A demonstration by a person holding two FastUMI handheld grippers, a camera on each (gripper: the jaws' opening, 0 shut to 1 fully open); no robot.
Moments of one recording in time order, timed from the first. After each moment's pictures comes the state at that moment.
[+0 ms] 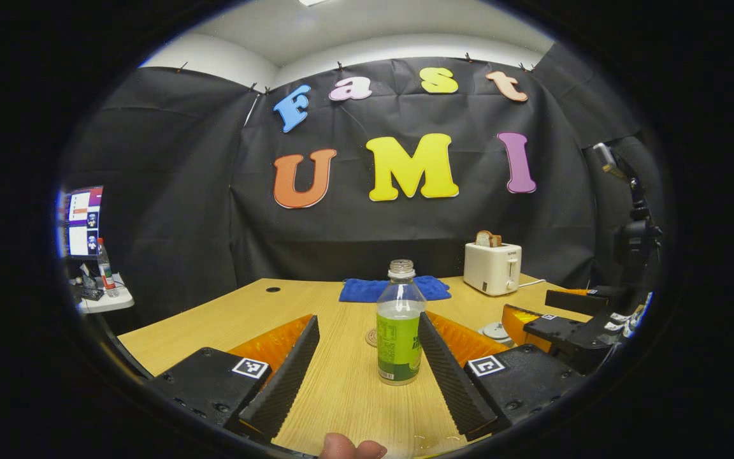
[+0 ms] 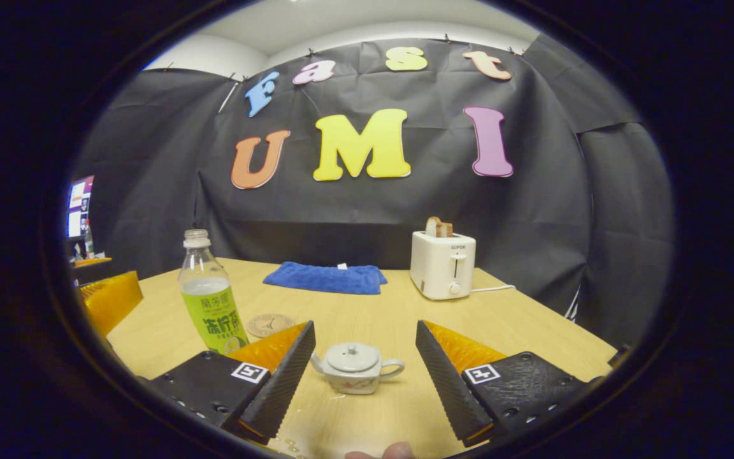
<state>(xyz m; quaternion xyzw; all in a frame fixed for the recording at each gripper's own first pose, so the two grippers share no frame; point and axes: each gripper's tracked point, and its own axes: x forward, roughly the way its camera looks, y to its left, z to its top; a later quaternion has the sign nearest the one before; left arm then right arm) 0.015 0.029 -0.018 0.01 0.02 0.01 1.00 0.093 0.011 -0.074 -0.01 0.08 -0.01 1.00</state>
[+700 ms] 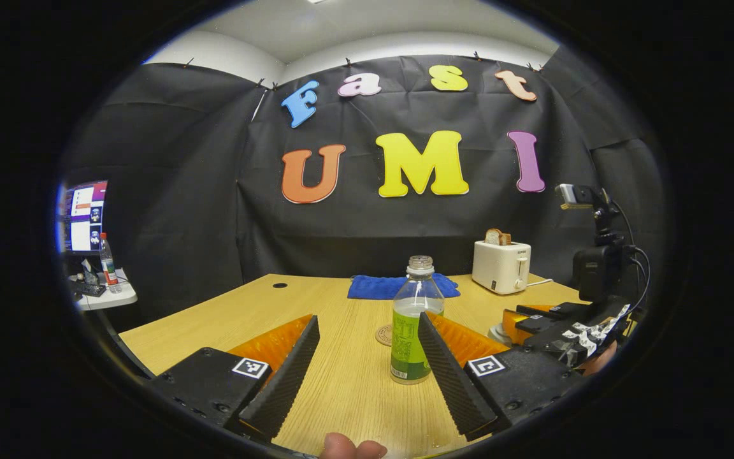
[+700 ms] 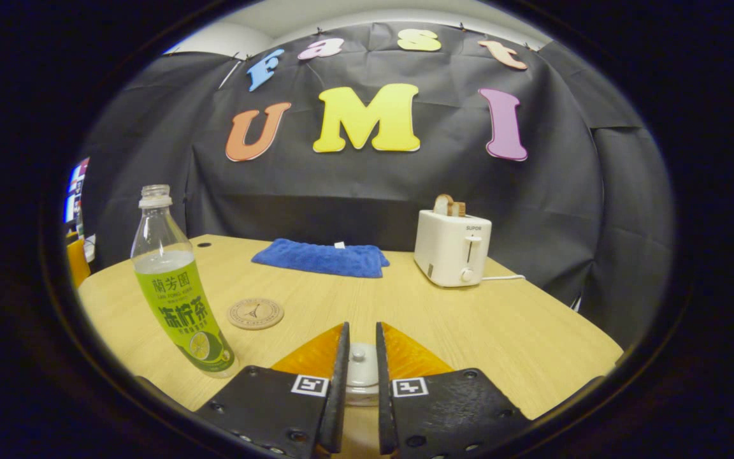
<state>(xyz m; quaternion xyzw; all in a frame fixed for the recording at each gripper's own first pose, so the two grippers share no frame) 0.017 0.039 -0.023 0.00 0.03 0.01 1.00 0.134 0.024 -0.106 -0.04 0.13 -0.01 0.99</state>
